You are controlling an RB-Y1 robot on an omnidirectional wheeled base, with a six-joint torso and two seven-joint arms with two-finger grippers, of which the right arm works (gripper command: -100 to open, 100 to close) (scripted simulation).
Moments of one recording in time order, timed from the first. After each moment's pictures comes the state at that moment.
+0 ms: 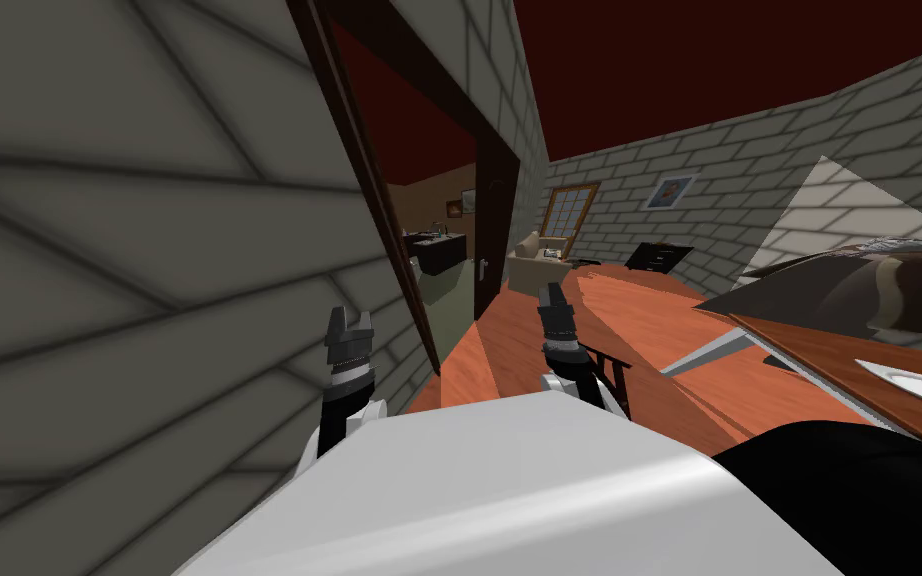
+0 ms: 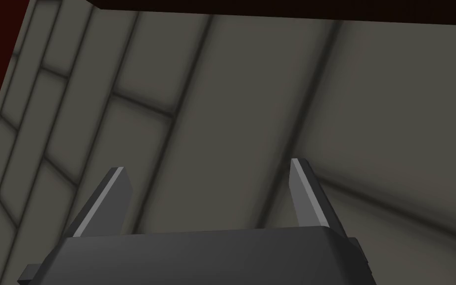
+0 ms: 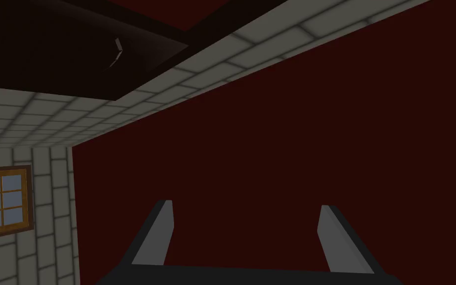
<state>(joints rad) 0.51 -0.05 -0.03 -2.21 0.06 -0.64 0.17</state>
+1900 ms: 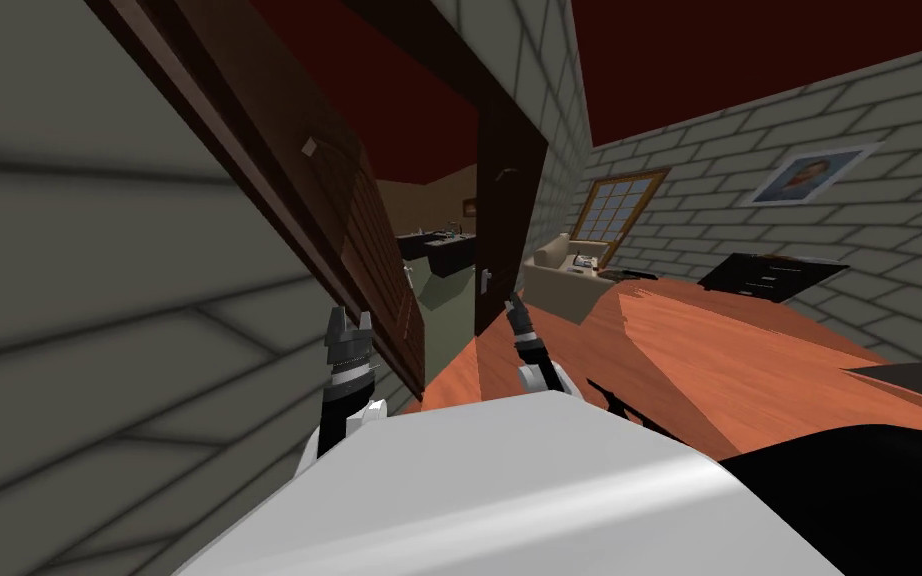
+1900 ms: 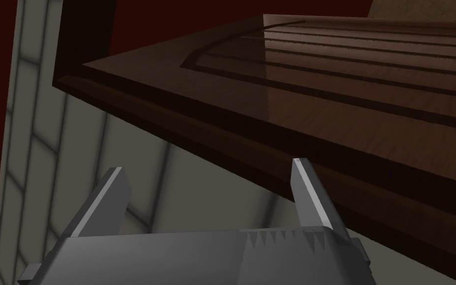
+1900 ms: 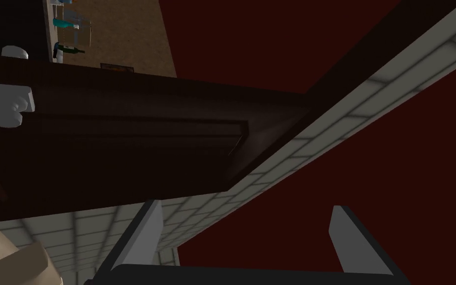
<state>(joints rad) 0.30 -0.10 0.08 -1.88 0.04 -0.53 0.07</state>
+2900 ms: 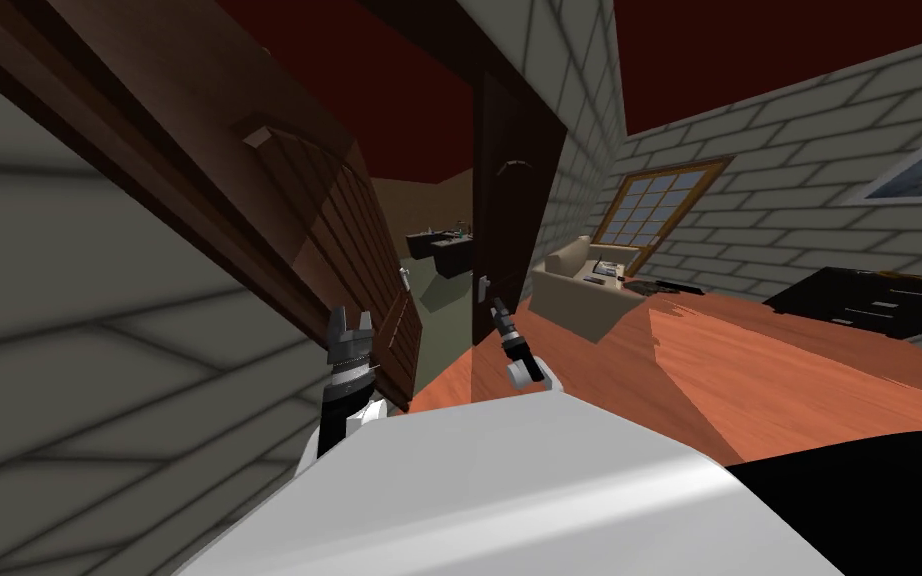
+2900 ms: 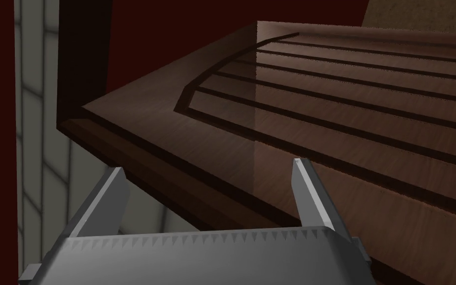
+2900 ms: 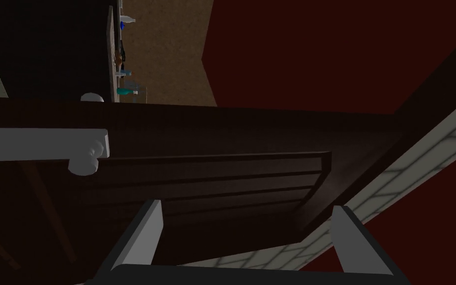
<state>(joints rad) 0.18 -0.11 0.16 -1.68 0.02 -0.46 0.00</state>
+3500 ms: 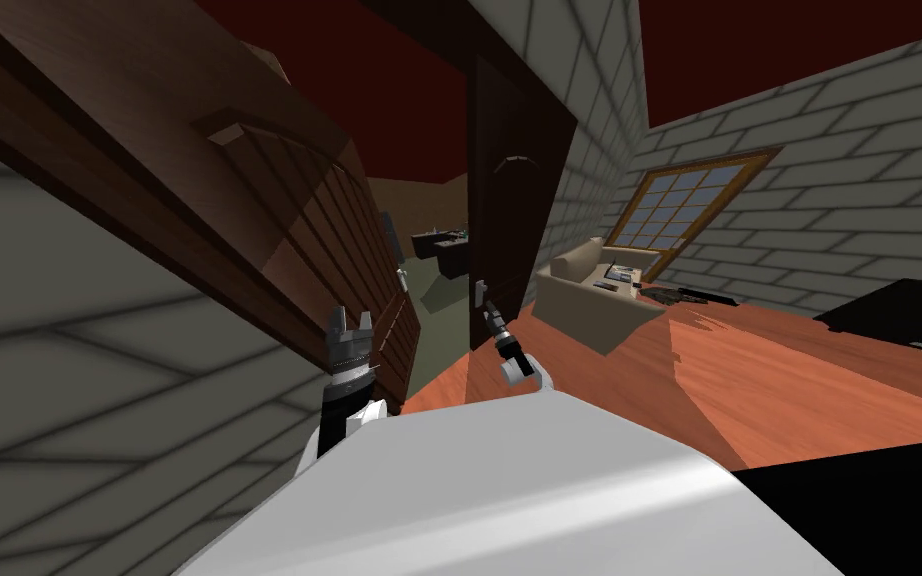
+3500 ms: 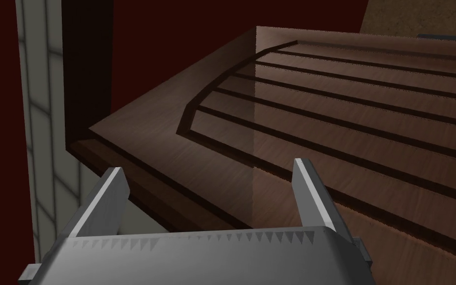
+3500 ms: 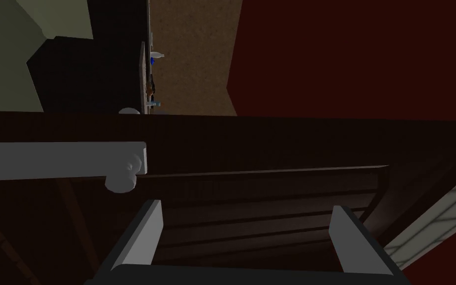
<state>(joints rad) 0.11 -0.11 0.20 -1.56 0.02 -0.42 -0.03</state>
